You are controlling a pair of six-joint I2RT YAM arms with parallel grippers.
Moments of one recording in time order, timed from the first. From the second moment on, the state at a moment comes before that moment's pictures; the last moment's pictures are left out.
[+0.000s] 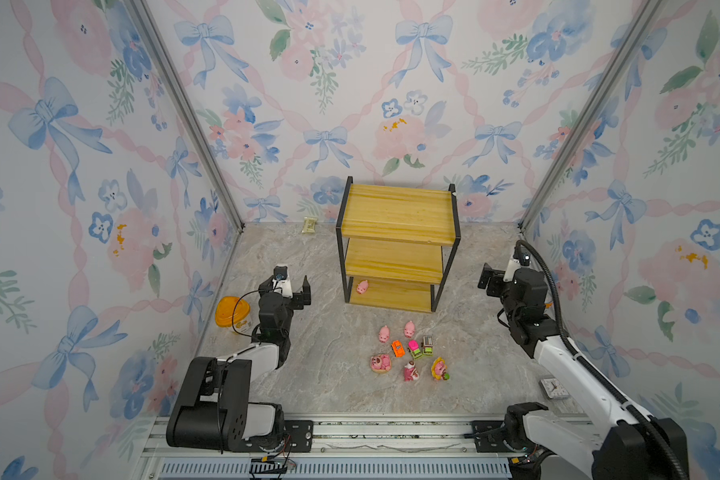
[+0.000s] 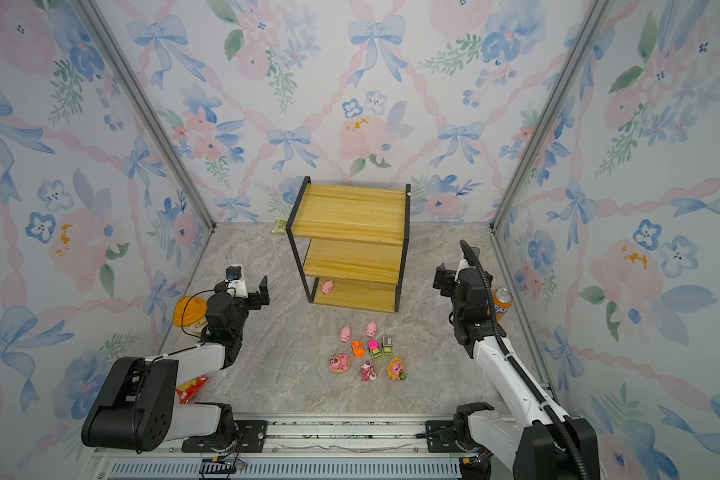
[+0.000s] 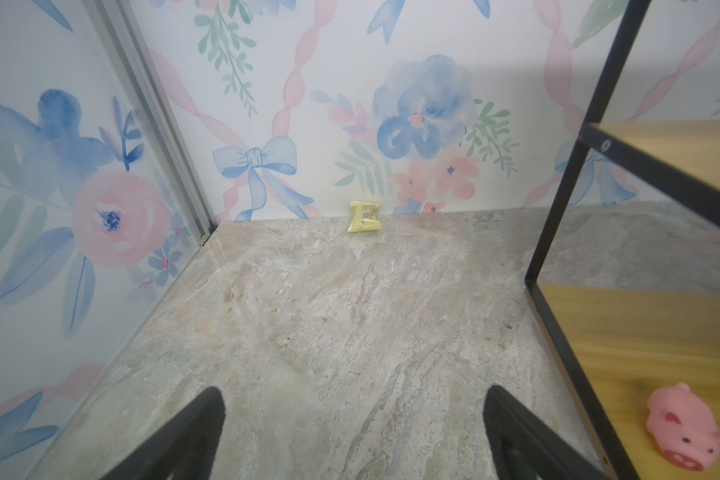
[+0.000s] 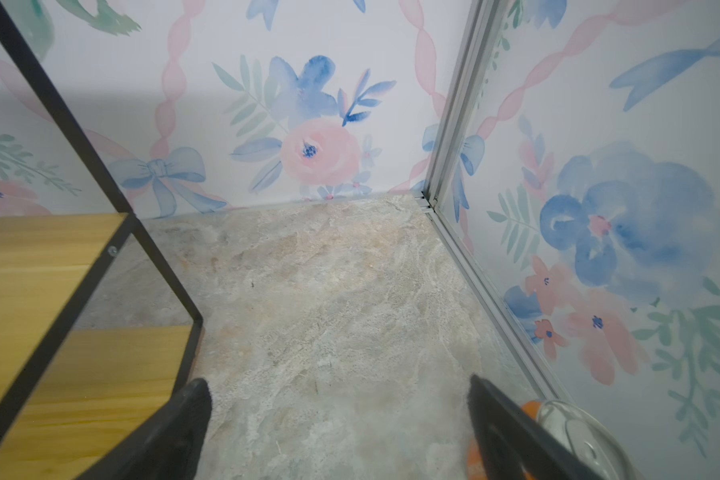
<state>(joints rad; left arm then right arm) -0.08 1.31 0.37 0.80 -0.11 0.06 0.16 1.01 0.70 -0.01 0.30 0.11</state>
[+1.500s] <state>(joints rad) -0.77 0.82 0.20 0.08 0.11 -0.19 0.62 0.89 0.73 -0.69 0.10 0.44</state>
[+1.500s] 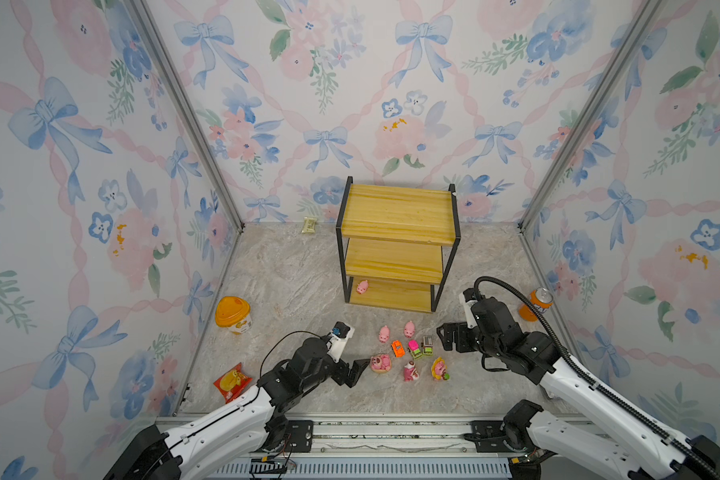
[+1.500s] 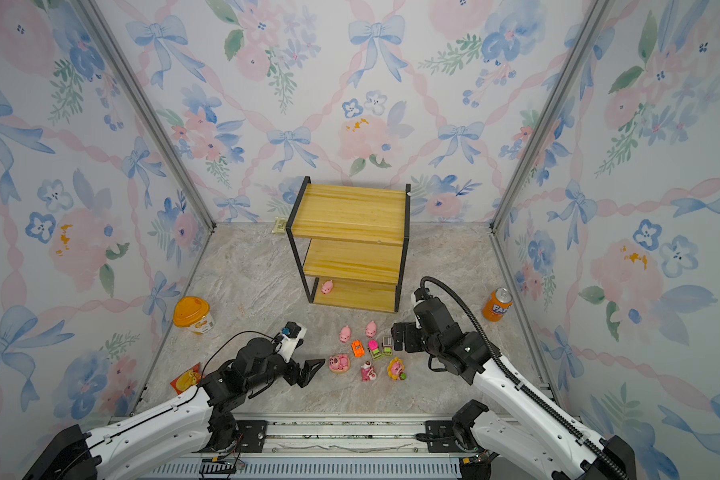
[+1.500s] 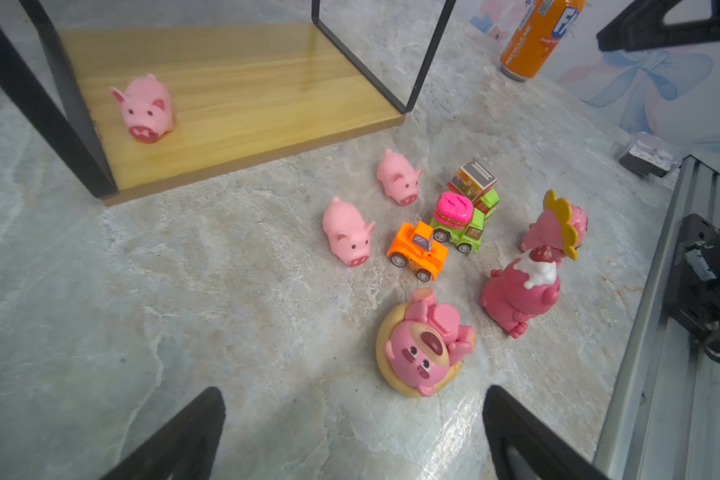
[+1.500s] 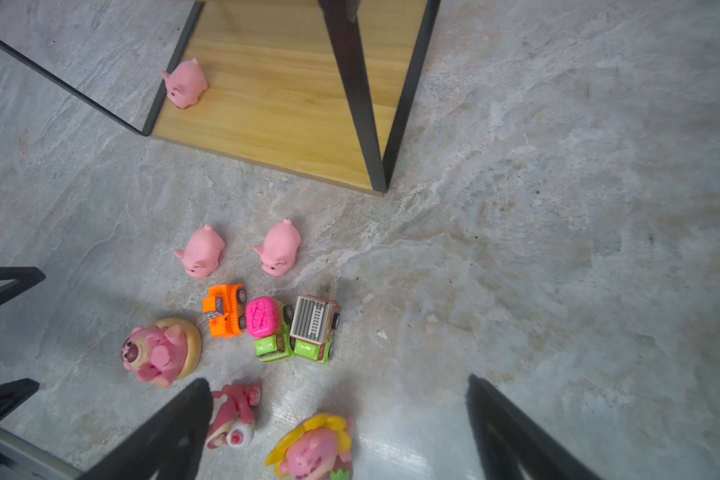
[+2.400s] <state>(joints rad) -0.84 1.20 0.38 0.12 0.28 -0.01 0.61 0.85 0.74 -0.72 -0.05 0.37</state>
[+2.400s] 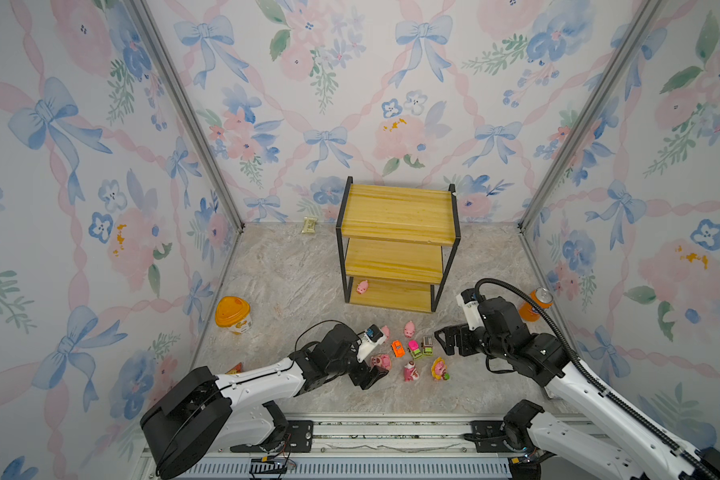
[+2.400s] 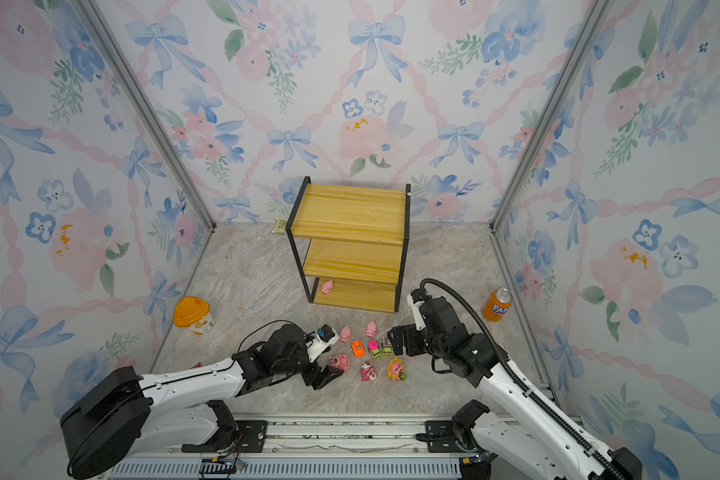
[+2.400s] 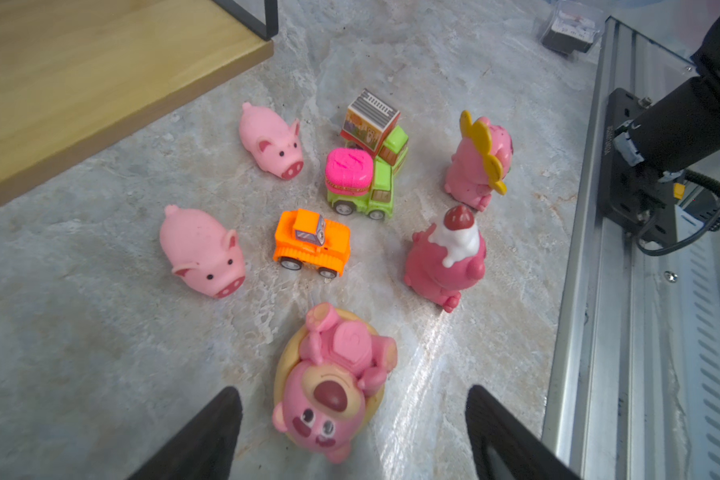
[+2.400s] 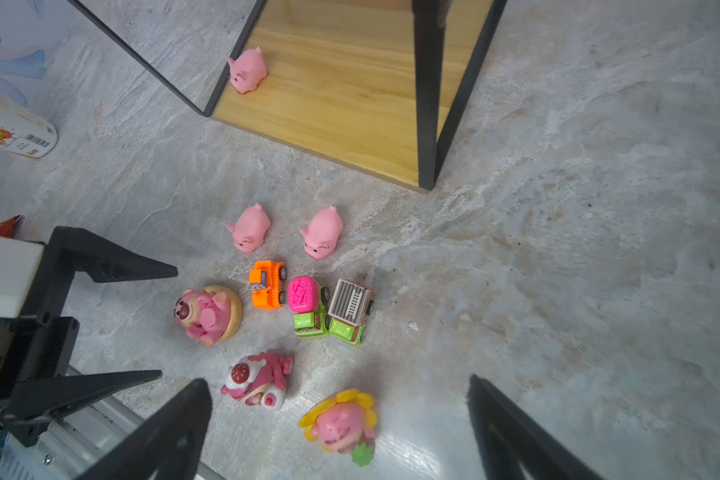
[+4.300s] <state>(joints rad) -0.86 1.55 0.54 0.16 0.31 0.13 0.67 0.89 0.74 -0.71 -0.16 0.33</state>
